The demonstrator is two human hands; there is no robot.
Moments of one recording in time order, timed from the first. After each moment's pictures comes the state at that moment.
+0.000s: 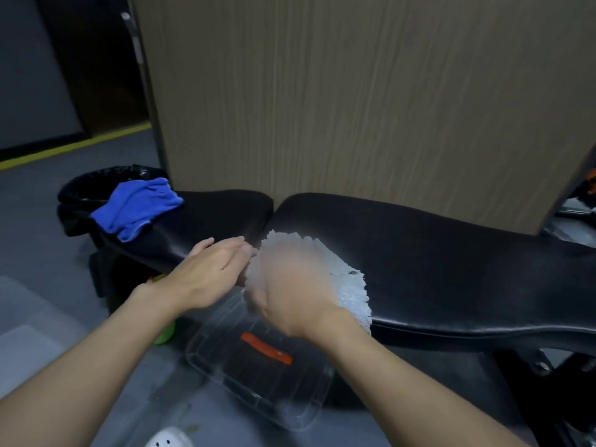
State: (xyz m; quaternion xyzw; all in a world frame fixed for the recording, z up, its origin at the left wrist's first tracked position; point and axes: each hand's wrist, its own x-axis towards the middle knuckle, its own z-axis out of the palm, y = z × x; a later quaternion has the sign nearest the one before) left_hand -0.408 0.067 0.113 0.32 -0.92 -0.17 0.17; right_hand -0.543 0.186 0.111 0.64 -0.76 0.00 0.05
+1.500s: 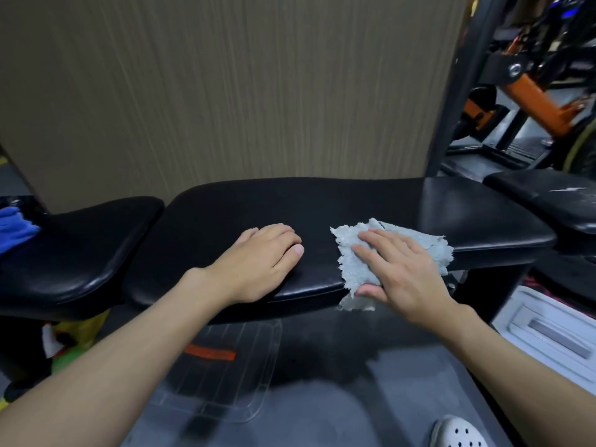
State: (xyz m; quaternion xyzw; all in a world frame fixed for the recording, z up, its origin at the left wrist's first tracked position) left_hand -0.590 0.202 0.139 0.10 -0.99 -0.09 0.07; right_hand -0.776 0.400 0.067 0.59 -0.73 0.11 0.32
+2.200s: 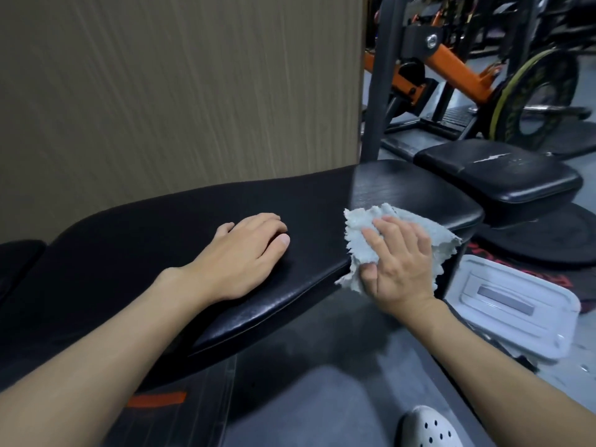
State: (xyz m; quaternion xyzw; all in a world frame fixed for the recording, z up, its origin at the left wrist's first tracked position) left_hand -0.705 0.240 0.139 0.05 -0.99 -0.11 0.06; right_hand -0.853 0.446 0.030 0.37 -0.77 0.21 0.47
